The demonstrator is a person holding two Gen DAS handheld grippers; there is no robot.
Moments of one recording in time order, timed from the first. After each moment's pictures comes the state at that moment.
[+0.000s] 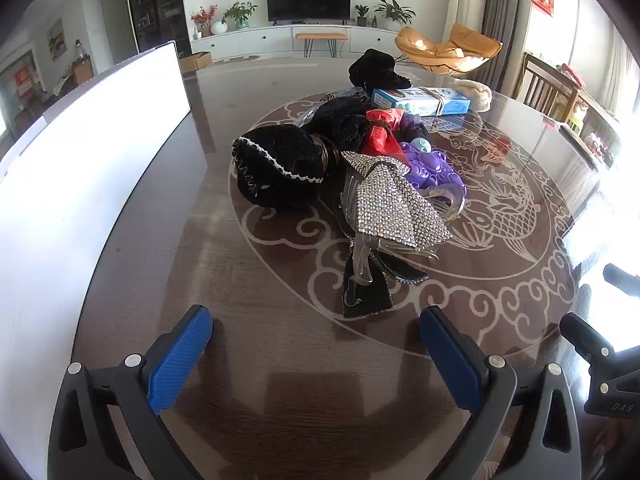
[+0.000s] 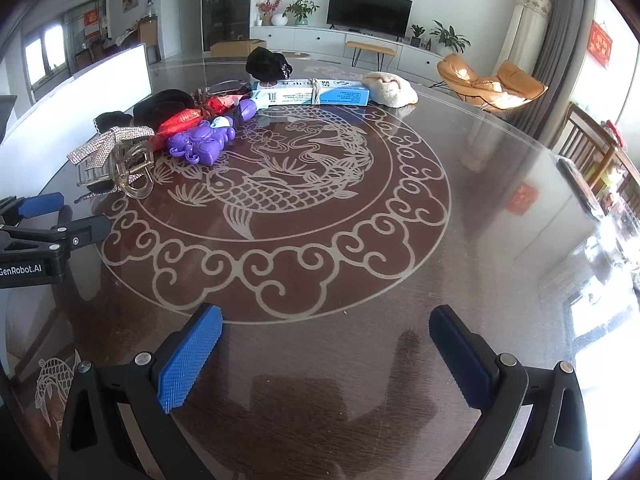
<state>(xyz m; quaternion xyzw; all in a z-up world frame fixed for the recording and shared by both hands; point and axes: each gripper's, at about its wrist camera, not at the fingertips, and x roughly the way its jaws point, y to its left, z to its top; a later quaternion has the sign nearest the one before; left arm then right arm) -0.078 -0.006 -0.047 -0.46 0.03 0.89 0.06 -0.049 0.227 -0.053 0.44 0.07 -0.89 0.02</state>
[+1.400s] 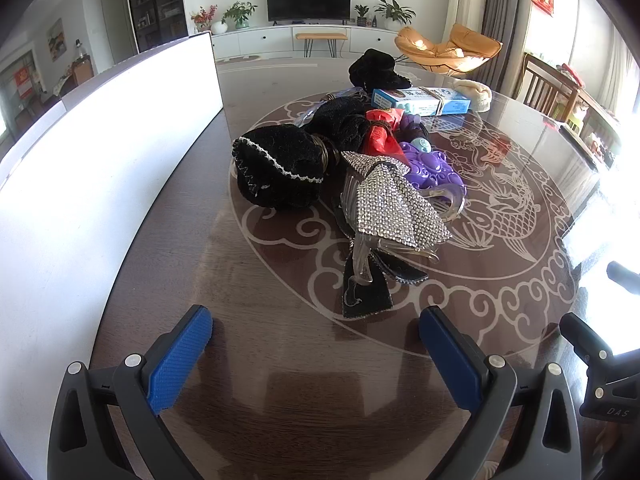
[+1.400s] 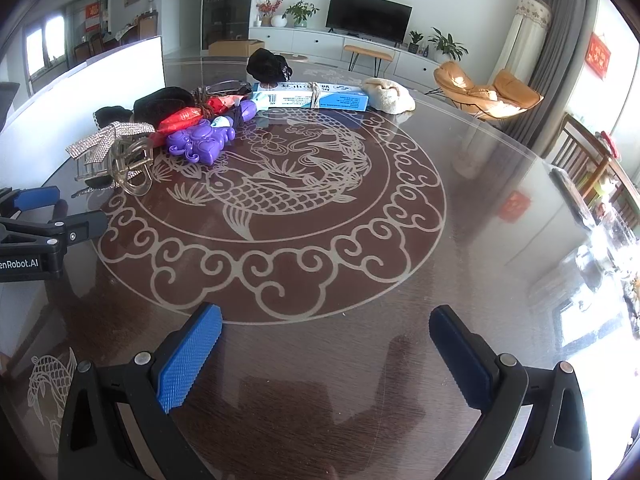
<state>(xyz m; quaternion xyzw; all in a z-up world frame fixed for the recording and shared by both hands) -0.077 -0.006 -0.048 -0.46 0.03 0.89 0.06 -0.047 0.222 -0.050 0.43 0.09 -0.90 0.01</state>
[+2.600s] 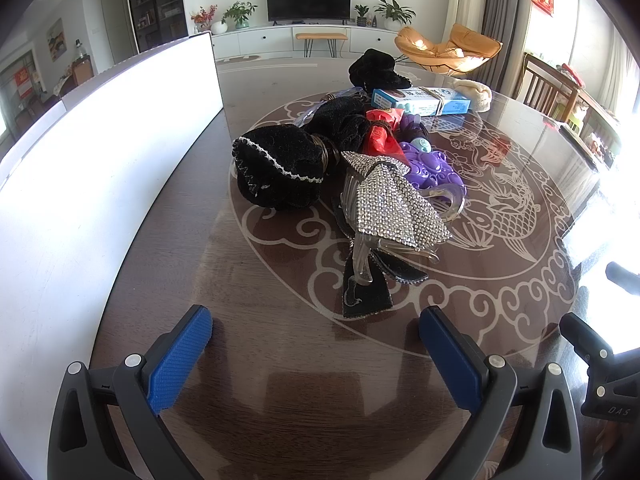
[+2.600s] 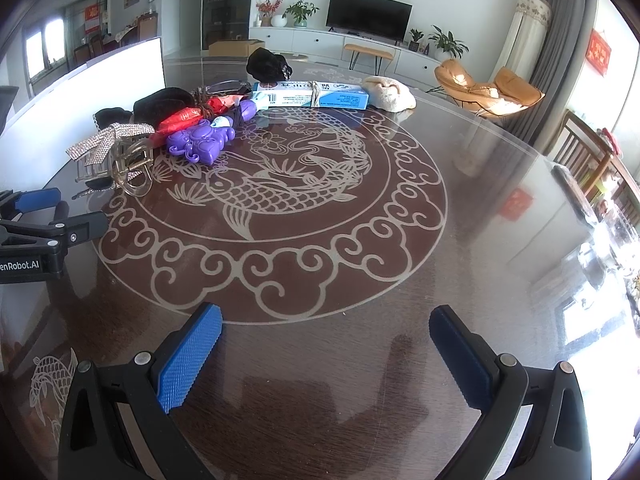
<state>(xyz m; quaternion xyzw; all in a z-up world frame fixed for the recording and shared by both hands) -0.078 -0.006 -0.047 -0.46 0.03 0.89 0.06 -0.046 0.222 -0.050 0.44 0.09 -0.90 0.01</state>
